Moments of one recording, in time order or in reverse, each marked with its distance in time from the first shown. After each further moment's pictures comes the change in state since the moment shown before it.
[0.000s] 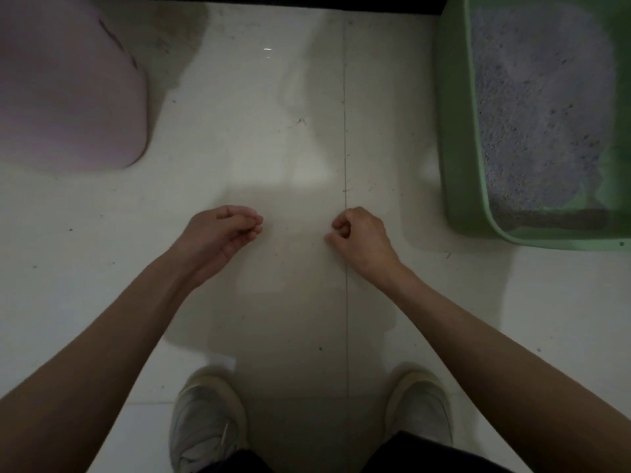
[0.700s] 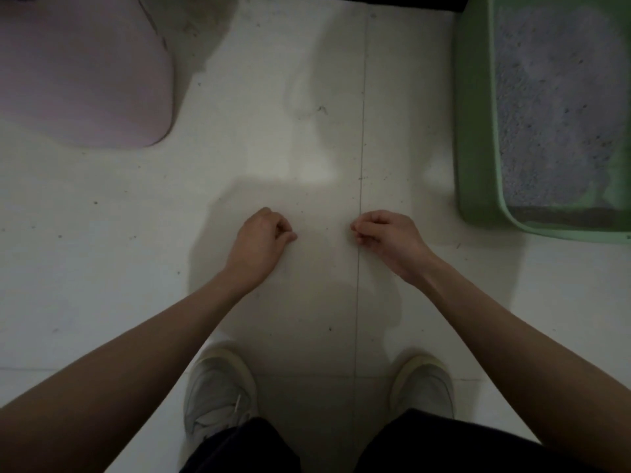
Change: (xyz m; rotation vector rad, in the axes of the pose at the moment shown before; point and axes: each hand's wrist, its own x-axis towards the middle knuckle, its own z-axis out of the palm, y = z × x) left_hand 0.003 -0.055 0.005 1.184 0.128 0.525; right_hand -0.023 -0.001 -0.013 0.988 -0.131 0.357
